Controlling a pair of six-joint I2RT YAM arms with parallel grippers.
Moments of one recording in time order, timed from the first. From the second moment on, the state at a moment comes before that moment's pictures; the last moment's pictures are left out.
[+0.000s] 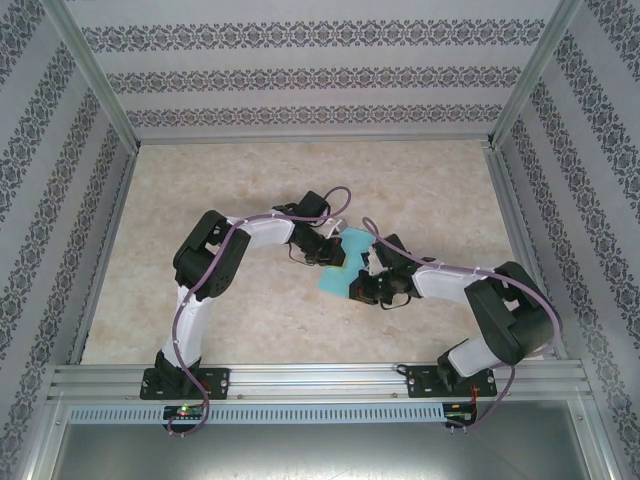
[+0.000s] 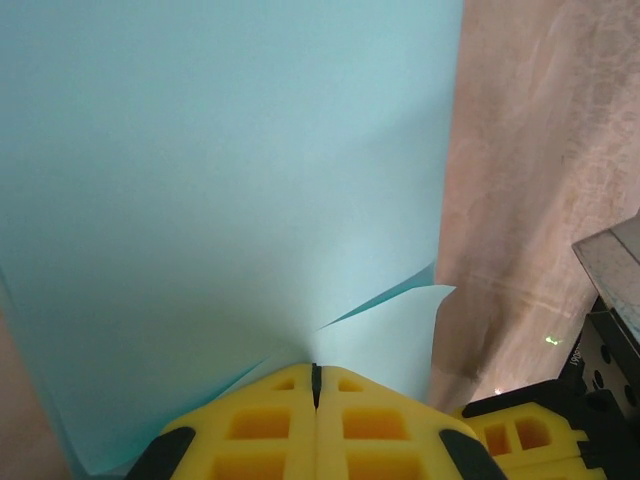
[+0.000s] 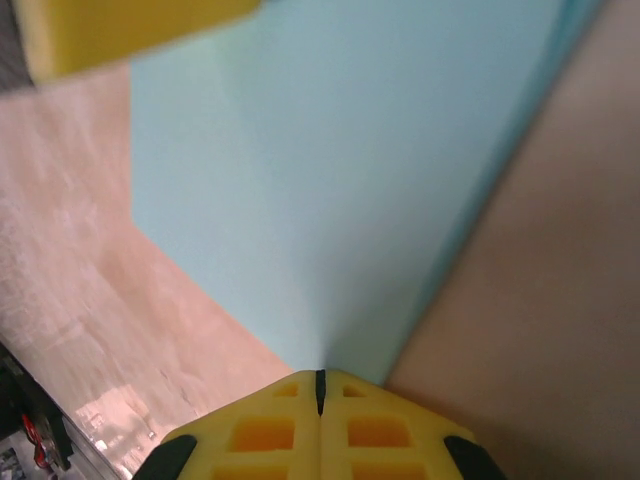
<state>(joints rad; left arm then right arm) -0.59 2.17 1.43 -0.43 0.71 -0.38 0.50 1.49 0.56 -0.19 -0.54 0.70</state>
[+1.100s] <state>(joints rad) -0.58 2.03 1.45 -0.47 0.70 -0.38 0.28 1.62 0.87 -0.42 -0.58 0.42</state>
